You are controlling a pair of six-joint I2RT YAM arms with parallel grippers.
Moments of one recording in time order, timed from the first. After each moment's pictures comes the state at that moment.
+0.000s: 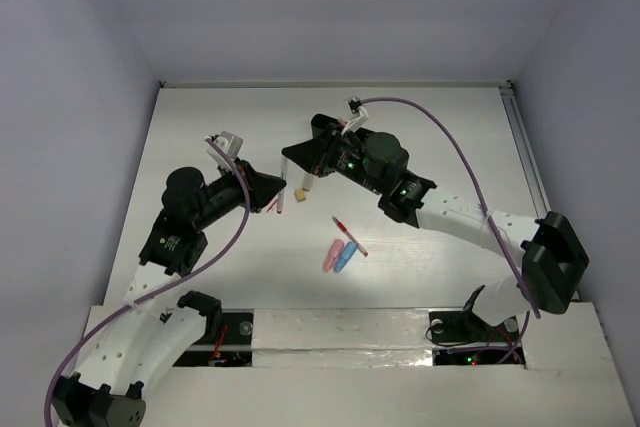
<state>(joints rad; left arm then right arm) -0.34 0.70 0.70 -0.13 0.47 -0.43 0.89 1.48 1.09 0.45 -0.08 0.87</state>
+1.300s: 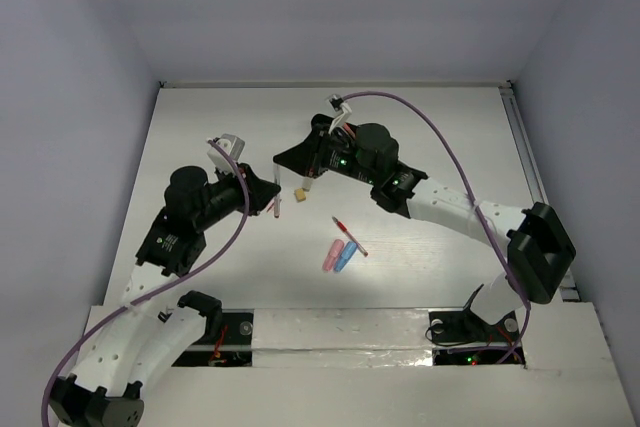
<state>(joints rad) -0.36 0.70 0.75 -0.30 0.37 -0.38 0.86 1.56 1.18 0.39 -0.31 0.79</state>
